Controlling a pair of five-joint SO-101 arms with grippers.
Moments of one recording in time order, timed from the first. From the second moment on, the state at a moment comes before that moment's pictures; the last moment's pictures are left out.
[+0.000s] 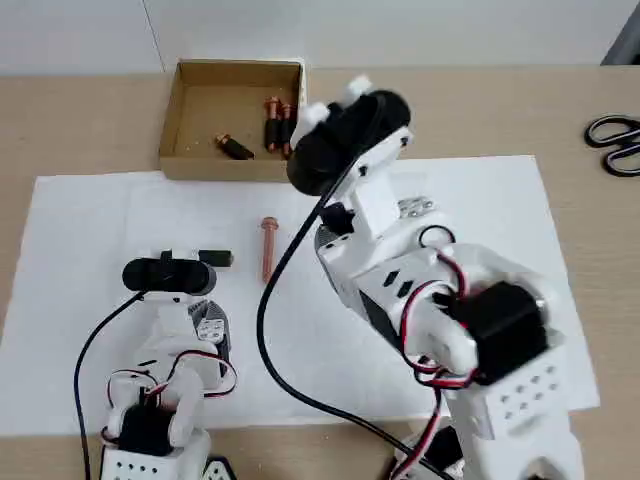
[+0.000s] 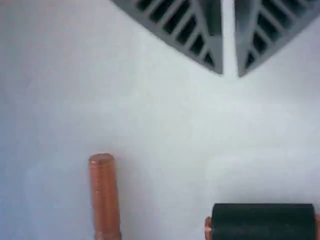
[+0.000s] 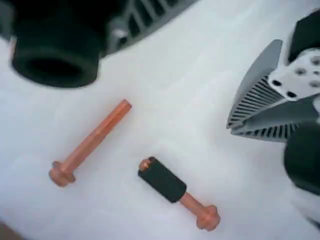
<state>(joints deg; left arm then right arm) 3.8 -102.6 93.3 64.2 12.7 -33.3 -36.3 -3.4 89.9 2.4</state>
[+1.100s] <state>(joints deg) 3.8 -102.8 73.7 74.0 8.1 -25.9 -84.5 82.2 36.0 0.1</state>
